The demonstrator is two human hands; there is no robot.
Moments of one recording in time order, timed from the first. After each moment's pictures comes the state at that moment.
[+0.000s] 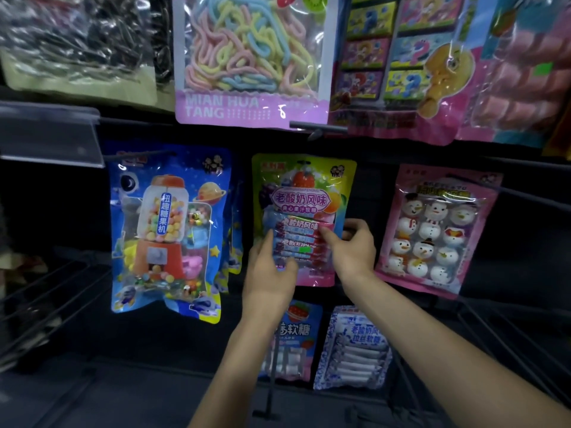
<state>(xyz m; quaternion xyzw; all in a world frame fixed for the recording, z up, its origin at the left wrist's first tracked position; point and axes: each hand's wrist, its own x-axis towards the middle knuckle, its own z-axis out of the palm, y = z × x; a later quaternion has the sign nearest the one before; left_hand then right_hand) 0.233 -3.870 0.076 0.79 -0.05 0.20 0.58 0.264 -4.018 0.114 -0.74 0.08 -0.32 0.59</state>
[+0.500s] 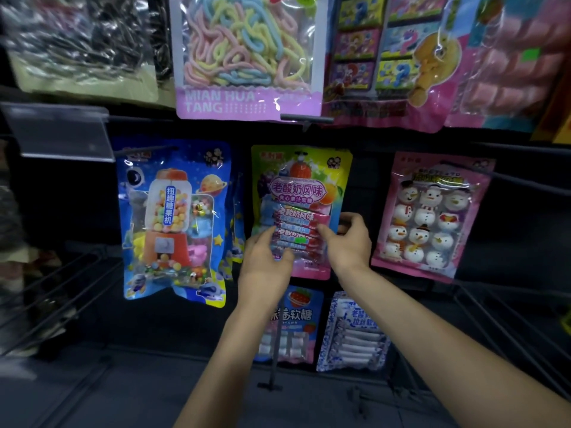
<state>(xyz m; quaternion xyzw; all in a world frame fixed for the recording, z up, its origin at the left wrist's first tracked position) 0.220 -3.861 0.079 0.81 -0.04 0.19 0.55 0.255 -4.013 0.106 -0.76 0.10 -0.32 0.56</state>
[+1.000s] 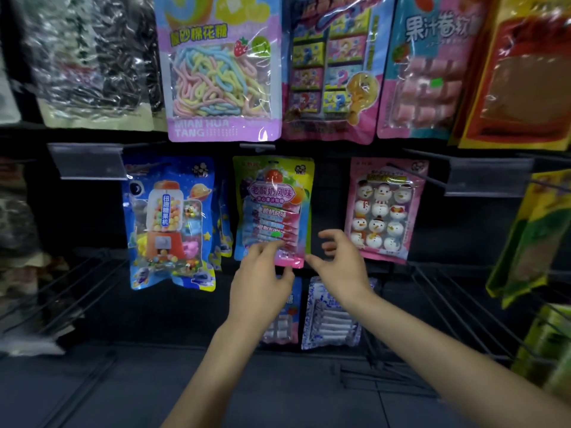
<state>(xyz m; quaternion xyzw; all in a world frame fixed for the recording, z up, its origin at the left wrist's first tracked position) 0.119 -3.878 0.100 0.89 -0.11 0.23 0.37 0.124 -4.039 0.115 -0.85 0.02 -0.24 0.46</state>
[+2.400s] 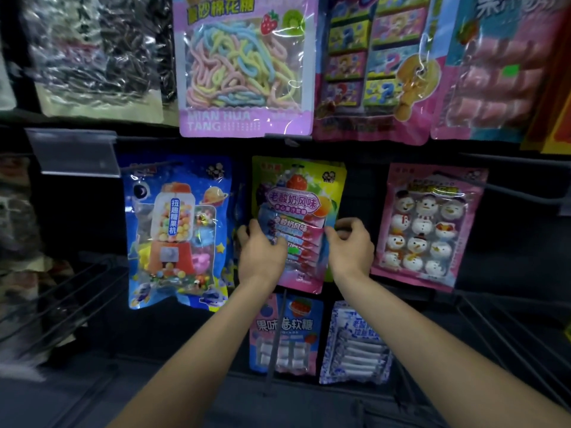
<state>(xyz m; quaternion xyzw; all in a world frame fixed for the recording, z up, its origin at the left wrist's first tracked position) 0.245 -3.867 0.111 0.86 0.04 0.21 0.46 0.239 -4.015 0.120 -0.76 0.11 -0.35 0.53</state>
